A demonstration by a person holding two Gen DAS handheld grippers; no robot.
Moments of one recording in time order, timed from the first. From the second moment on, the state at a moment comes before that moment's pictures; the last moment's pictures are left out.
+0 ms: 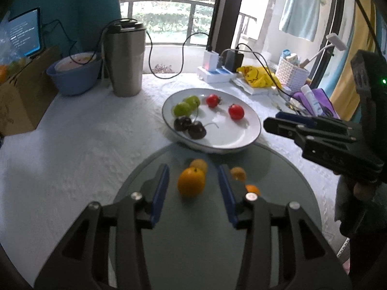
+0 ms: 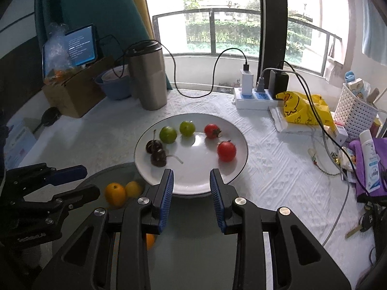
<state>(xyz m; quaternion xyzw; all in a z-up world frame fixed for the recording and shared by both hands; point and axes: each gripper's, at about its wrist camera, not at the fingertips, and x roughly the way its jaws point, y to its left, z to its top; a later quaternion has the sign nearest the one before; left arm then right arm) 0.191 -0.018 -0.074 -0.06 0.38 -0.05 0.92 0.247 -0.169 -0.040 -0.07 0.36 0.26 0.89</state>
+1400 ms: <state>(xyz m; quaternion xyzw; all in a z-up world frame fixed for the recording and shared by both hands) 0.173 -0.015 -0.116 -0.05 0.40 -0.05 0.91 0.194 -0.137 -0.103 -0.08 0.42 0.32 0.85</state>
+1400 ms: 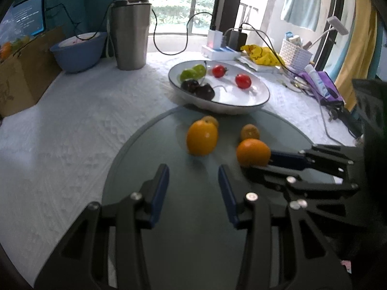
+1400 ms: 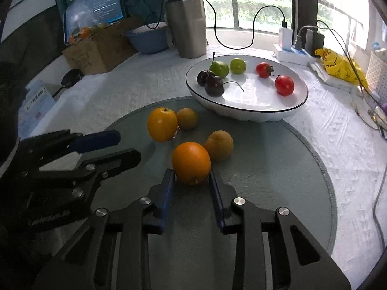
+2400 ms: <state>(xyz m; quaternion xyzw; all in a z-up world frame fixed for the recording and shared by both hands) 0.211 -0.033 -0.120 -0.01 0.41 -0.08 0.91 0.206 -0.141 -0.103 -0.06 0.42 0.33 0.84</state>
